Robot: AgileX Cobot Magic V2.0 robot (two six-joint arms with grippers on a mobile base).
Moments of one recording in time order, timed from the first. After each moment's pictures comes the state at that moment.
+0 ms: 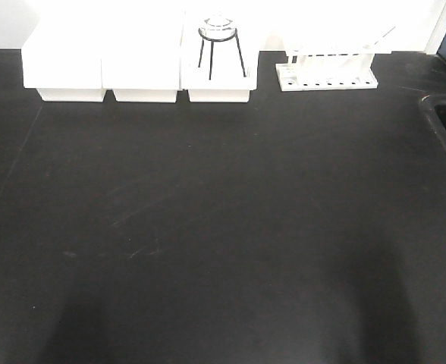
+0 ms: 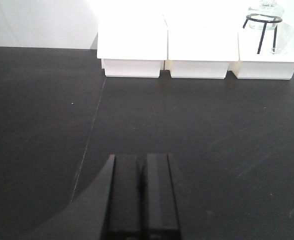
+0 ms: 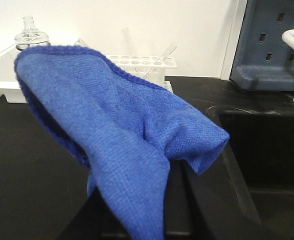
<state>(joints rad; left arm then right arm) -0.04 -0.01 0.03 0.14 0.28 -0.18 -0.05 0.23 -0.34 0.10 0.44 -0.13</state>
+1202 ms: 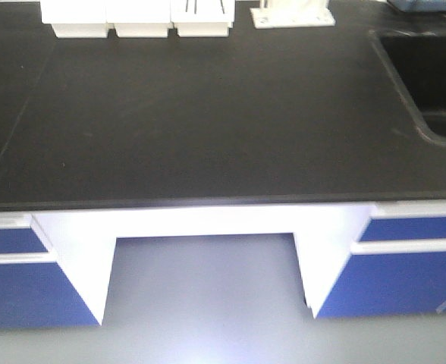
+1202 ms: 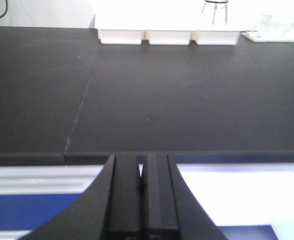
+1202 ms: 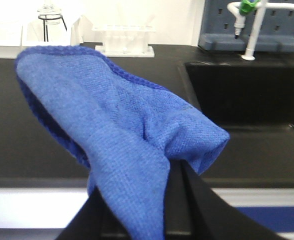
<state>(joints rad) -0.04 -0.01 0.03 0.14 0.28 -0.18 -0.05 0.23 -0.33 0.10 0.44 -0.13</state>
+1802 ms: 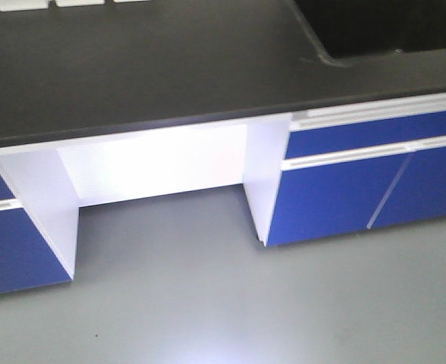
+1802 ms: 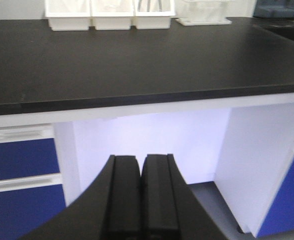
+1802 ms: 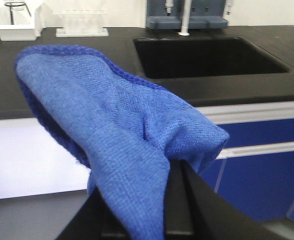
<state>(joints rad) -0.04 -0.01 0.03 0.14 0.28 -0.18 -0.05 0.23 -0.33 0.10 0.44 -0.13</state>
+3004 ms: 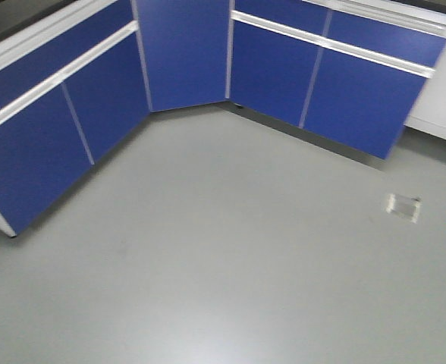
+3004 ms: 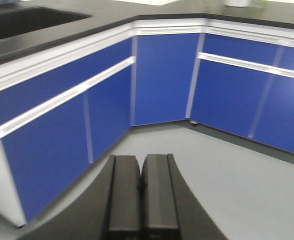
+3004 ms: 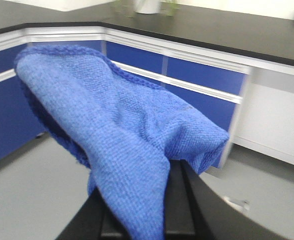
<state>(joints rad) -0.04 -0.01 0.03 0.14 0.28 -0.18 -0.05 0.23 -0.33 0.10 0.44 -0.13</state>
